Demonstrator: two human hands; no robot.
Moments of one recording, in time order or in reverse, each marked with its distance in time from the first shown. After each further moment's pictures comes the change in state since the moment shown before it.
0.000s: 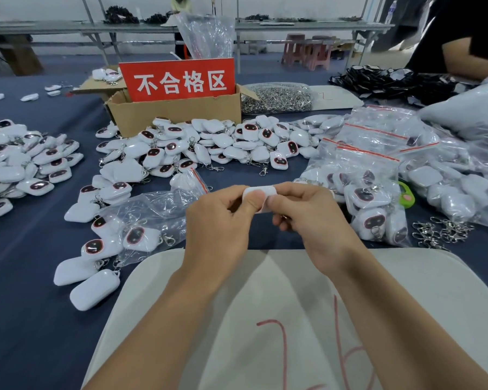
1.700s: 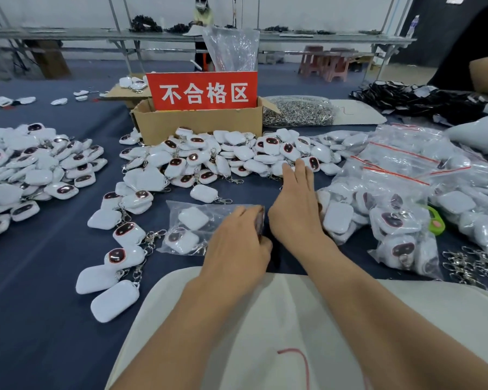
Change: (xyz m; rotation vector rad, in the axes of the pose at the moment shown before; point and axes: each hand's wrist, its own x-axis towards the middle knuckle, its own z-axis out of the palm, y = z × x) left_hand 0.010 -0.018 0.005 0.461 -0.258 -0.095; right_hand 0.082 0.023 0.040 -0.912 0.230 -0.218
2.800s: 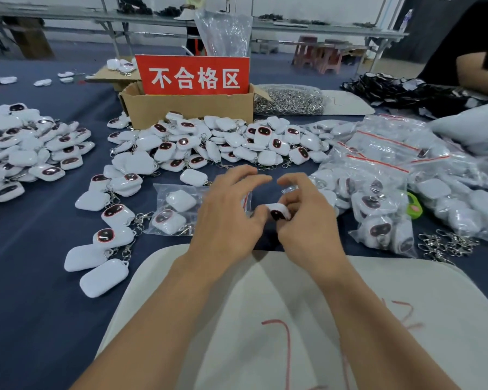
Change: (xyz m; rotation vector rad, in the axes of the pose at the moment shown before) left_hand 0.005 0.002 -0.008 -0.174 0.217 0.232; right_hand -0.072 0.004 -0.045 0.429 -0.019 0.055
